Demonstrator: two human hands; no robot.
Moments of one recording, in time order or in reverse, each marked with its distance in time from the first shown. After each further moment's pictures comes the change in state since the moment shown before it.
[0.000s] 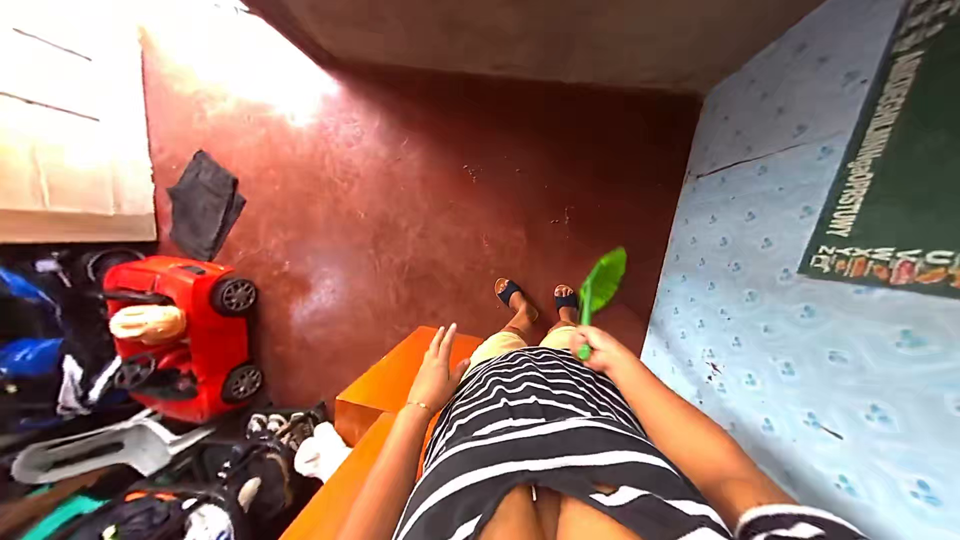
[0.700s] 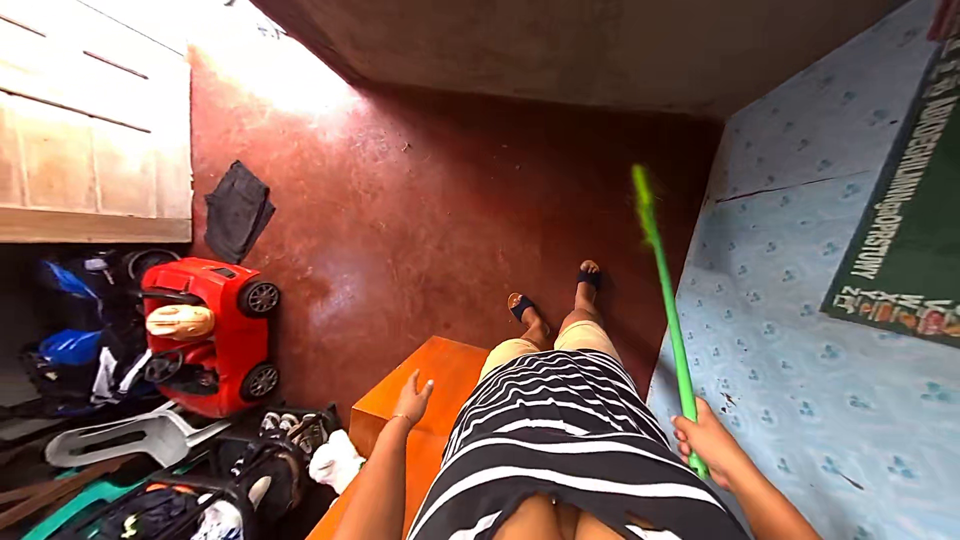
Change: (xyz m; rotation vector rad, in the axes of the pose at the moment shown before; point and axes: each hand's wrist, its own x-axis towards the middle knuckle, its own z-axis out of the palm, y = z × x) left_hand 0.001 -0.096 -0.022 -0.265 -0.052 -0.568; right_hand -0.144 -0.023 -0.070 -0.573 0.419 -0.021
